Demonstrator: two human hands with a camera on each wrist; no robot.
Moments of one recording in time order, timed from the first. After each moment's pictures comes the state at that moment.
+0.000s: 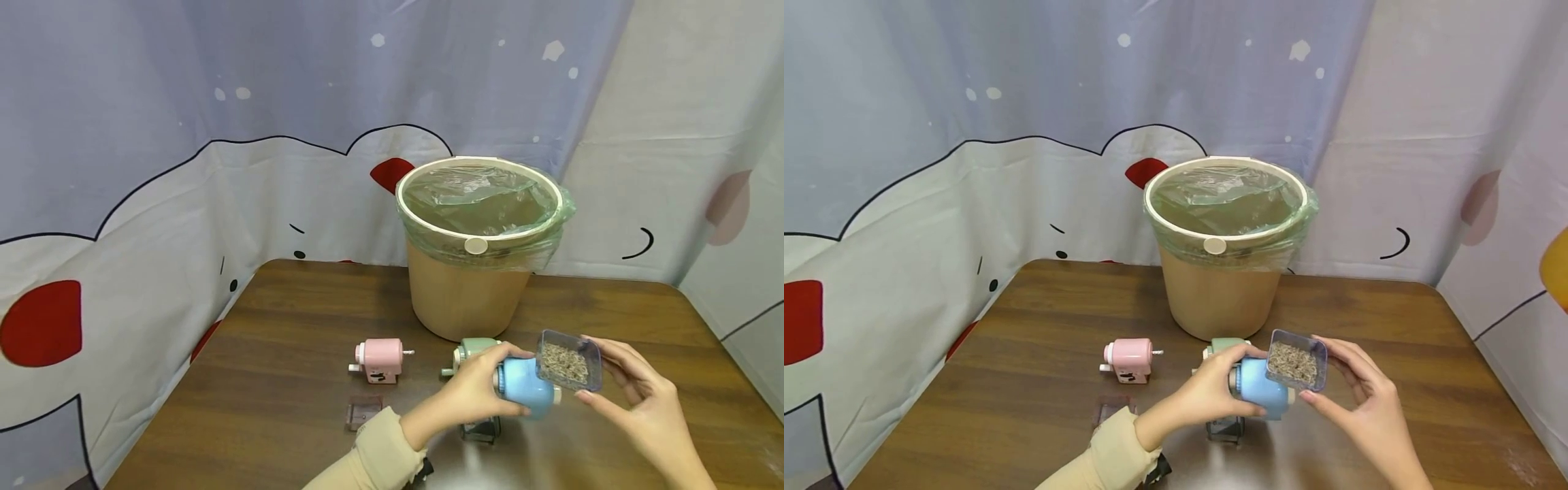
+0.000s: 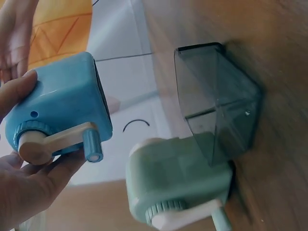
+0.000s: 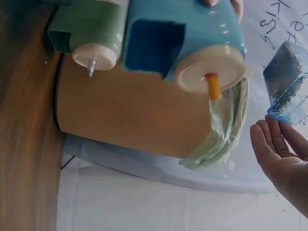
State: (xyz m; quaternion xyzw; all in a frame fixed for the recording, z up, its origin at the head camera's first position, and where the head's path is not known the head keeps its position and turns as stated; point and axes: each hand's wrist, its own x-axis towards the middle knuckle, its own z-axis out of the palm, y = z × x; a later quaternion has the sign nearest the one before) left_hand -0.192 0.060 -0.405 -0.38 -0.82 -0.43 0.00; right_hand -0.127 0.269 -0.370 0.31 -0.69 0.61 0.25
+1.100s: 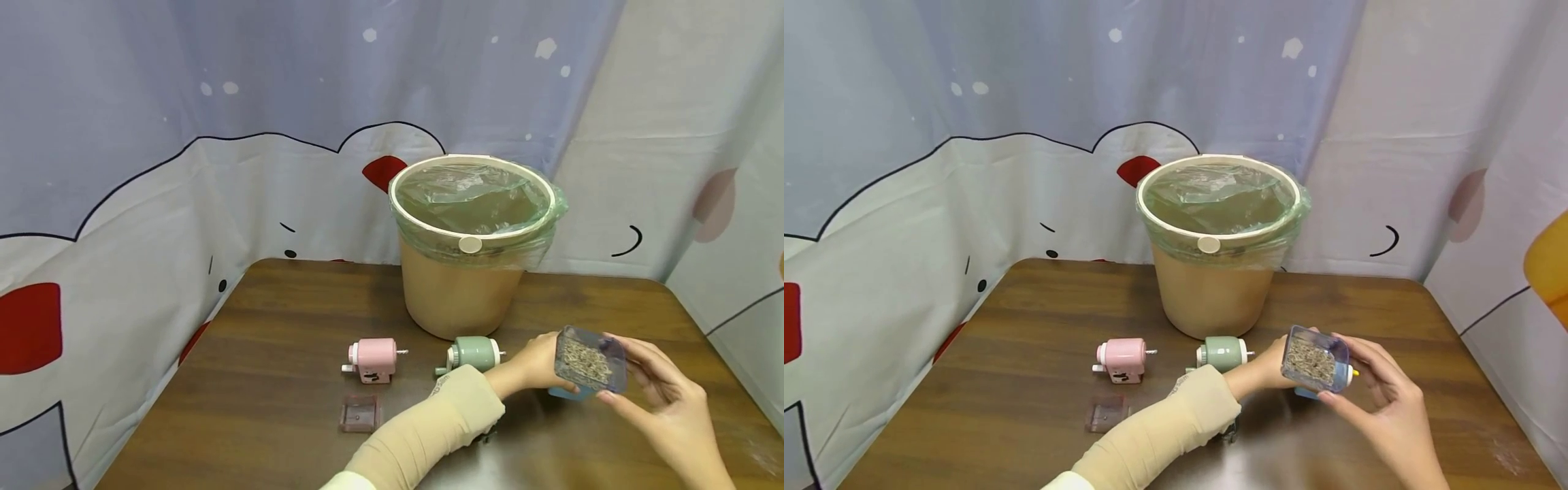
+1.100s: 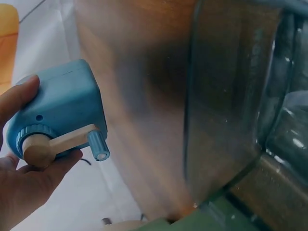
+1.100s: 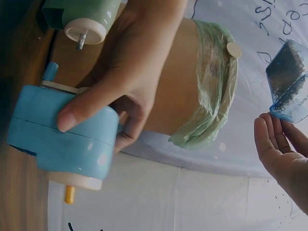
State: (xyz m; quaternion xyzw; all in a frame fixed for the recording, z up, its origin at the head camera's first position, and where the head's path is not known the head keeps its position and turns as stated) left_hand -0.245 0.176 -0.426 -0.41 -0.88 -0.26 -0.03; right_hand -0.109 0.283 -0.354 0.23 -0.72 0.61 0.24
